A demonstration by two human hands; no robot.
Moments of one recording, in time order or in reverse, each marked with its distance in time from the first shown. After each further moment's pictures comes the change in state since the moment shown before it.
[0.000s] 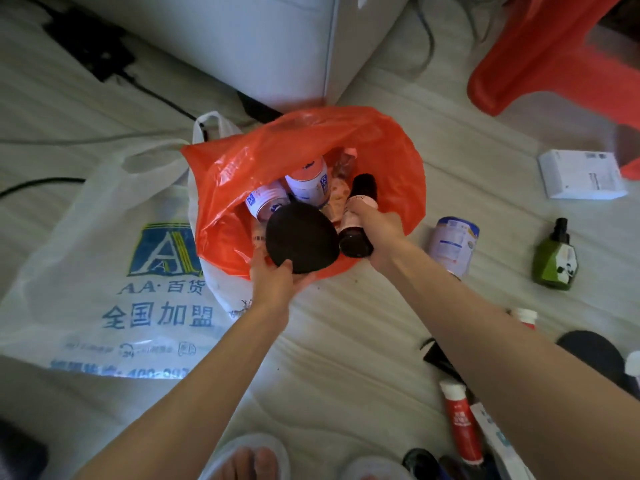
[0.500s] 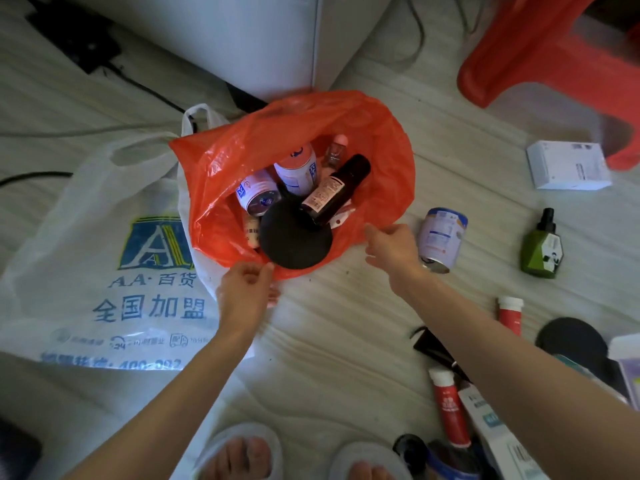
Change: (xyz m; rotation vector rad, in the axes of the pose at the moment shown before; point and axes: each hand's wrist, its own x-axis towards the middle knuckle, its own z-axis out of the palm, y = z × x) left_hand -0.022 -0.005 -0.037 0.502 0.079 0.140; right_hand 0.001 0.033 -0.041 -0.293 0.070 -0.189
